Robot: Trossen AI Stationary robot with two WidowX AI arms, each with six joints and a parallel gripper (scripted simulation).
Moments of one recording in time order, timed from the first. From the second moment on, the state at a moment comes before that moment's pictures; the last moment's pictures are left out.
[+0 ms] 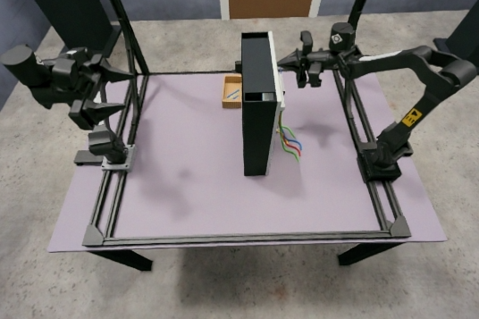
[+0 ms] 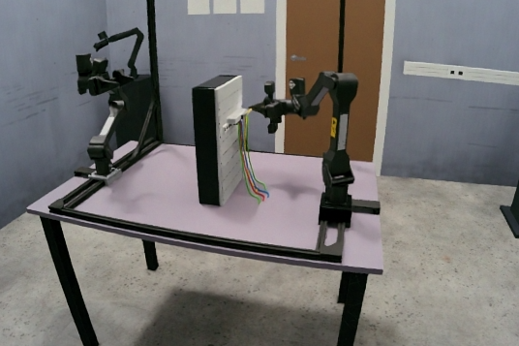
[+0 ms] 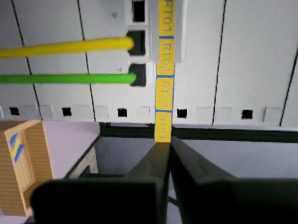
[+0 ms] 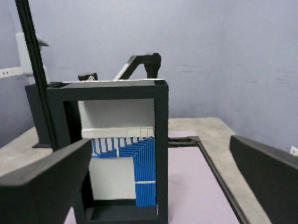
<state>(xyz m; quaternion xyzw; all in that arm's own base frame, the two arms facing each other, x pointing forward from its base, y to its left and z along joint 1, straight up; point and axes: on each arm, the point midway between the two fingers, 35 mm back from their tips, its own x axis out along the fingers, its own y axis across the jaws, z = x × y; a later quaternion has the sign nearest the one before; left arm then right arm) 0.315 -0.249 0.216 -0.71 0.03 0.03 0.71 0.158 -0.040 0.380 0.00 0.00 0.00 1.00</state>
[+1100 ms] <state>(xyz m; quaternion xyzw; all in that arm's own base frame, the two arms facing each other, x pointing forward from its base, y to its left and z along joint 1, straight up) 0.313 -0.208 0.217 -0.71 0.04 0.02 0.70 0.158 -0.040 0.380 0.00 0.00 0.00 1.00</state>
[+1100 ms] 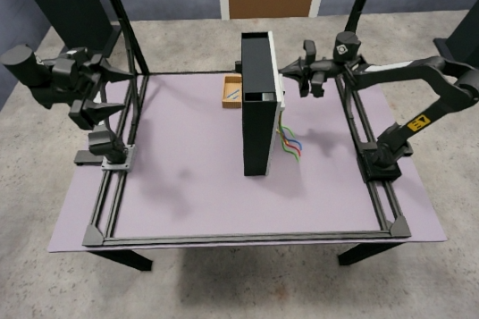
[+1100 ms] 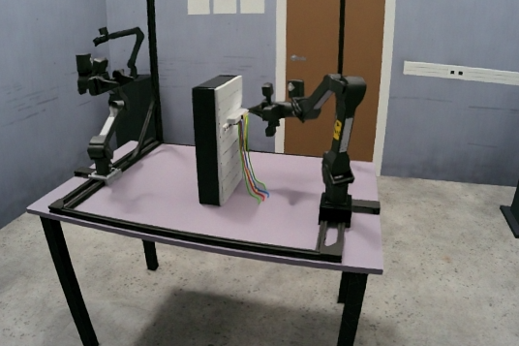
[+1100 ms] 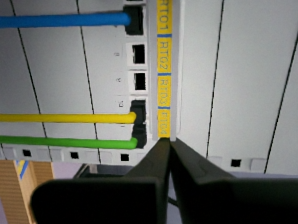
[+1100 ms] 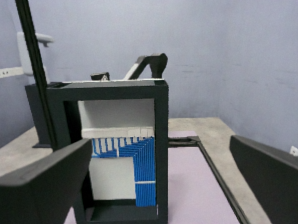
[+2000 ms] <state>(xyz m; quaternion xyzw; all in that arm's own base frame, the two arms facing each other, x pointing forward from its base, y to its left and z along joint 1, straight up) 0.299 -0.211 0.217 -0.71 0.03 0.03 0.71 0.158 -0.040 0.380 0.00 0.00 0.00 1.00</state>
